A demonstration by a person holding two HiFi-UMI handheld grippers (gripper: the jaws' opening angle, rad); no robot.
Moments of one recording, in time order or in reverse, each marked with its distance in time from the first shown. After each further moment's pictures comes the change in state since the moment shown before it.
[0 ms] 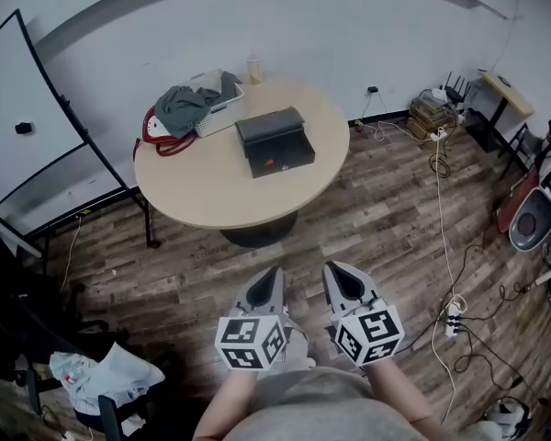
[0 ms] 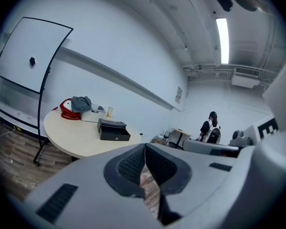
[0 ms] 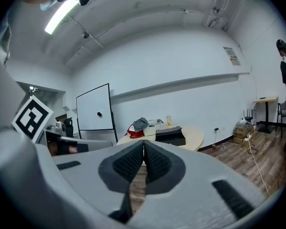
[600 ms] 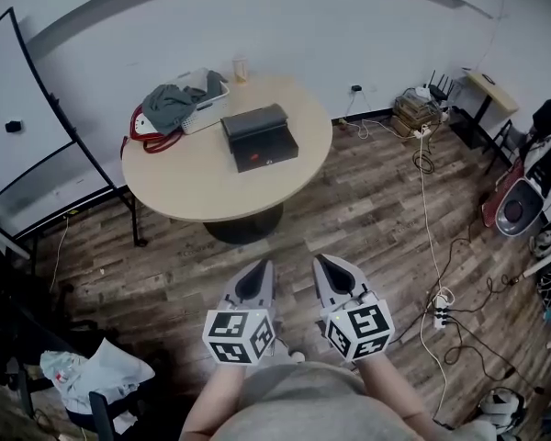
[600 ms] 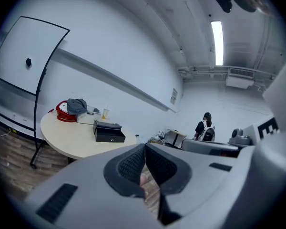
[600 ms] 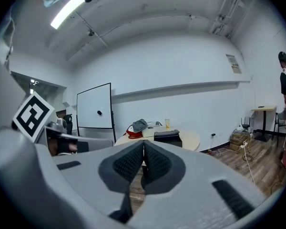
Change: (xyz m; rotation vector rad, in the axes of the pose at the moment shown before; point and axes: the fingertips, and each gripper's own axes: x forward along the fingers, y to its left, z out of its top) left arm -0.017 -0.019 0.004 0.022 -0.017 -0.049; right arm -0.025 0.009 0.009 -0.063 -0.013 -0.028
